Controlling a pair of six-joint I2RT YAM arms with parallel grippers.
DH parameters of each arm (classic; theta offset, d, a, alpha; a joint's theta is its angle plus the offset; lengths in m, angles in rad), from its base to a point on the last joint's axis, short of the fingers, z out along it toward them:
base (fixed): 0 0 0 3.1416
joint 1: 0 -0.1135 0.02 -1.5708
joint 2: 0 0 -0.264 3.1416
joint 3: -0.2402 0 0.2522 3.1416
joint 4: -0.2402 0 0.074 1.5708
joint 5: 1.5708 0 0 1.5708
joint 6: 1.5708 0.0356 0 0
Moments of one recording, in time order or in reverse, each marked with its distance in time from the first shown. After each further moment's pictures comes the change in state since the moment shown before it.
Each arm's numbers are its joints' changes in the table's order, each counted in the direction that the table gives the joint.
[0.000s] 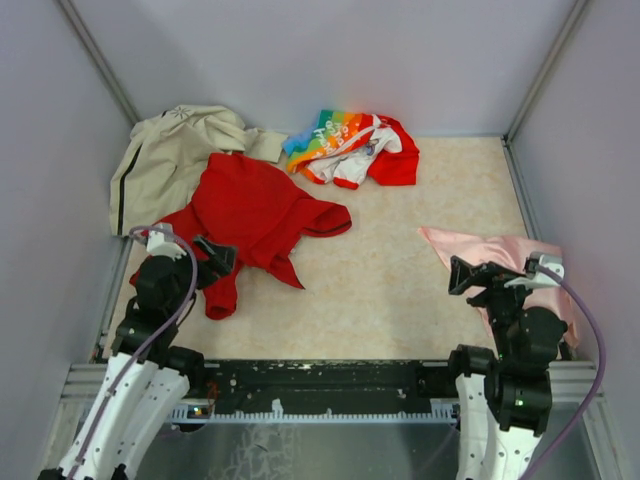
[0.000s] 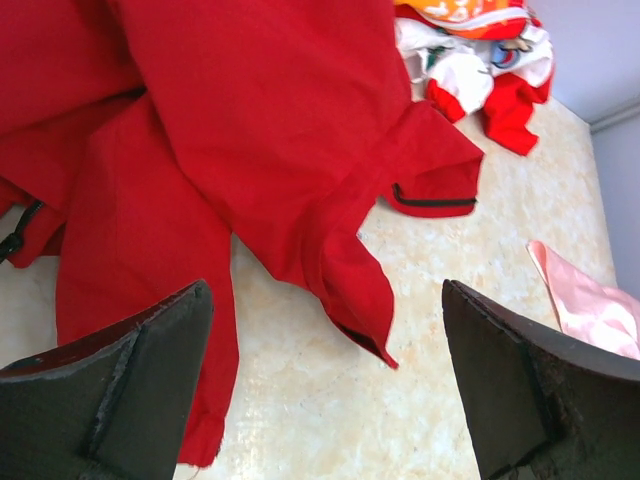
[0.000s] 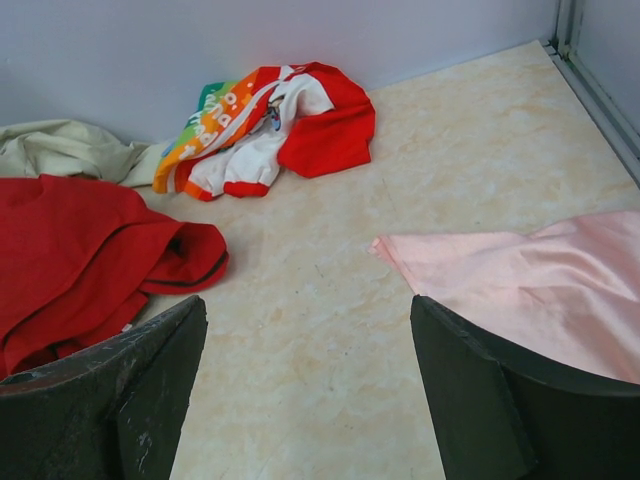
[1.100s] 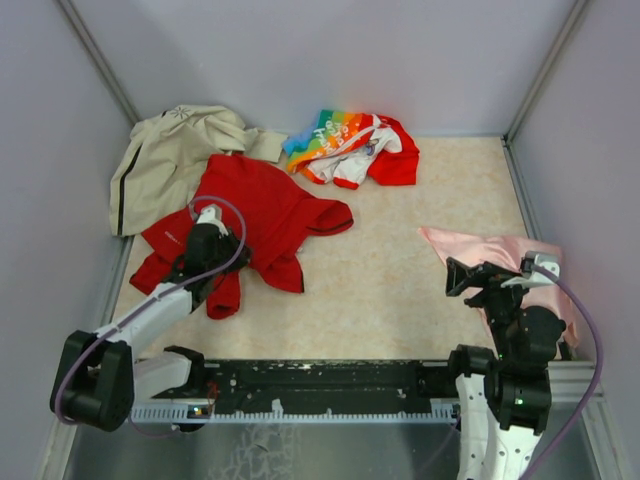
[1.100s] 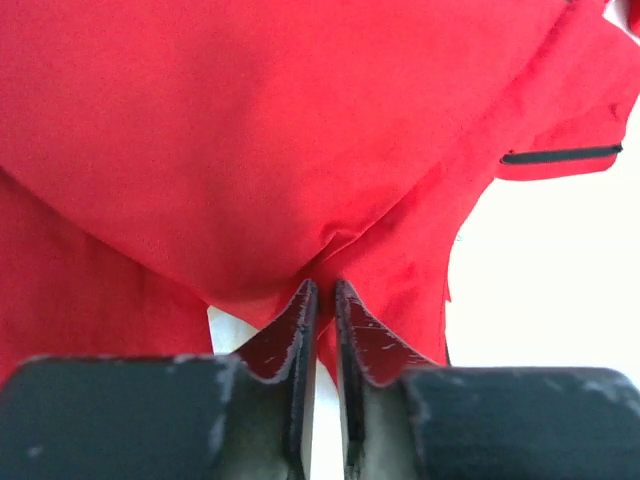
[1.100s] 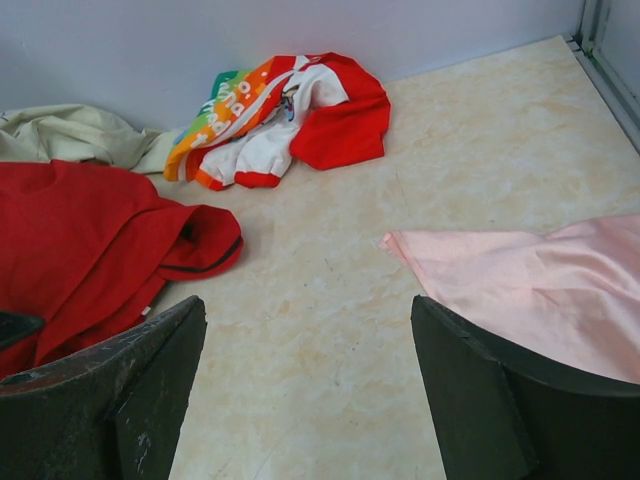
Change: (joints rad) left arm 0.016 -0.731 0.054 0.512 0.056 0.072; right arm -0.013 0.006 0.015 0.006 -0.032 -0.005
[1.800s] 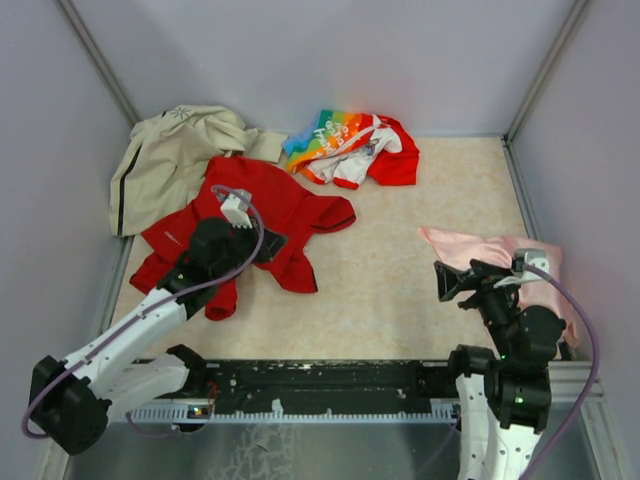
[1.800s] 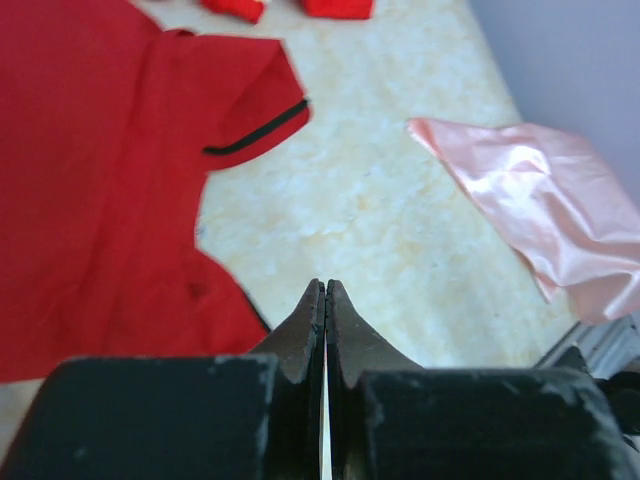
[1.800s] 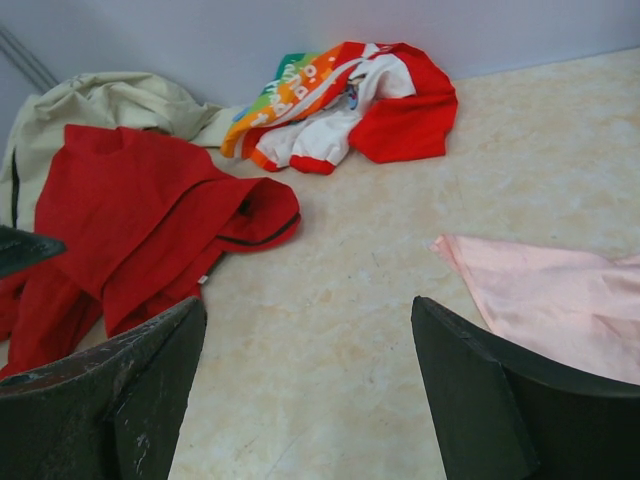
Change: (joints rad) left arm 0.257 0.162 -0.156 -0.059 0.122 0.031; right arm -0.004 -0.004 0.001 0.010 -0.123 -0.016
